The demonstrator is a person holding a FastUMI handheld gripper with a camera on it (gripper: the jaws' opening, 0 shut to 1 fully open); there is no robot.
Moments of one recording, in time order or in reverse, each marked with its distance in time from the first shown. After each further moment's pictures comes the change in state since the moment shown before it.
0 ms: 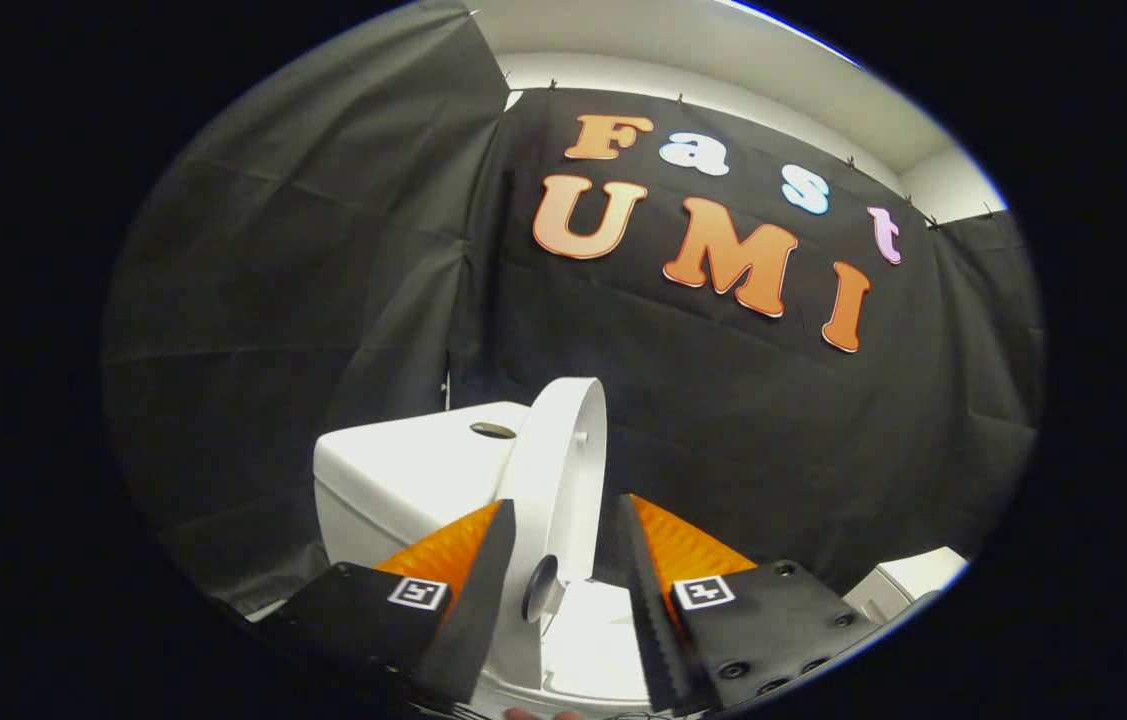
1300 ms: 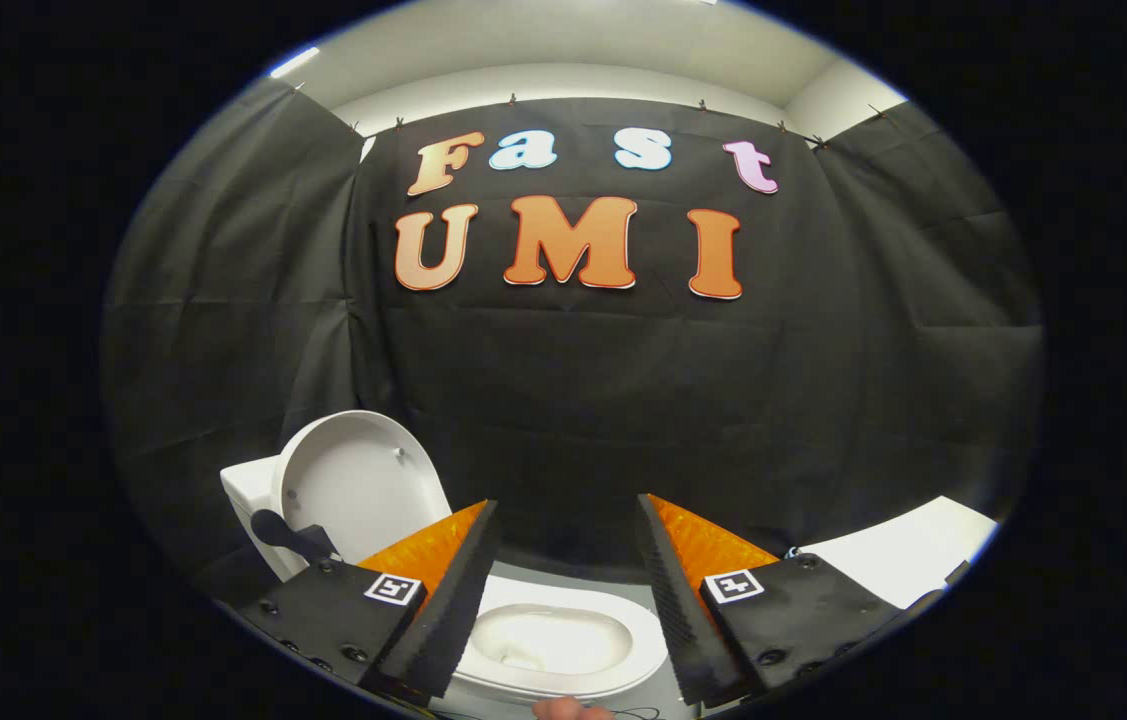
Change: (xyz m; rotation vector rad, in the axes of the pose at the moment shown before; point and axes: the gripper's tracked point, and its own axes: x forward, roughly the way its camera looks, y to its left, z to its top) arm -0.087 -0.328 -0.023 0.257 0.009 -0.102
